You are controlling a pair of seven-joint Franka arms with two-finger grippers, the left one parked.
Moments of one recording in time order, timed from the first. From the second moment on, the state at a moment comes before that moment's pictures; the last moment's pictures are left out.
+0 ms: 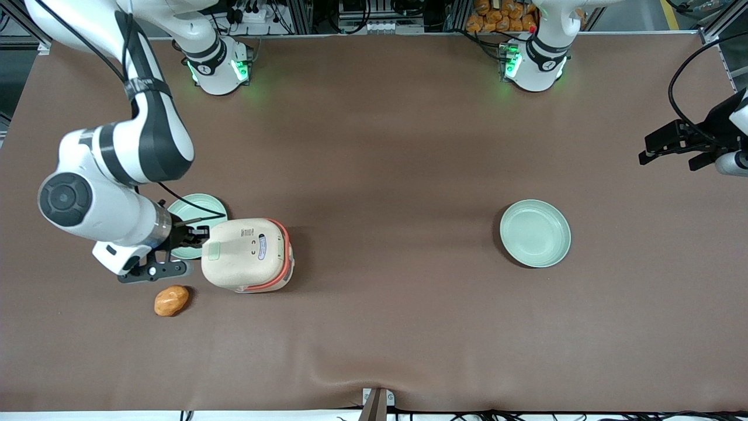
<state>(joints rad) 0.21 0.45 -0.03 -1.49 0.04 1.86 0.03</state>
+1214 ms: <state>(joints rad) 0.24 0.51 -0.03 -1.49 0.04 1.90 0.03</state>
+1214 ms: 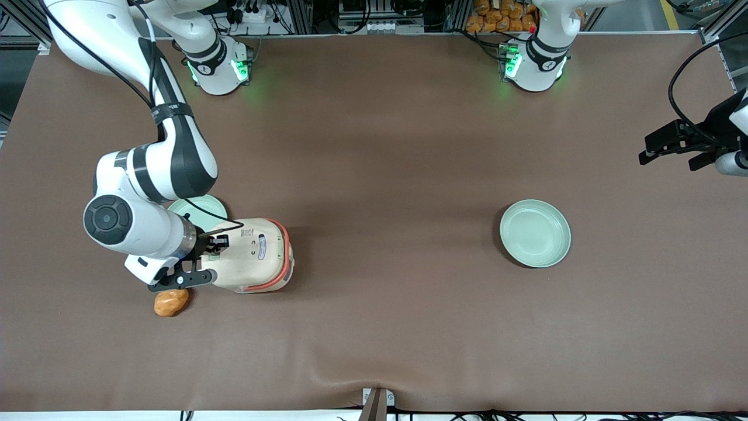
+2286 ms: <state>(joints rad) 0.23 0.52 -0.05 -1.49 0.05 1.89 0.03</state>
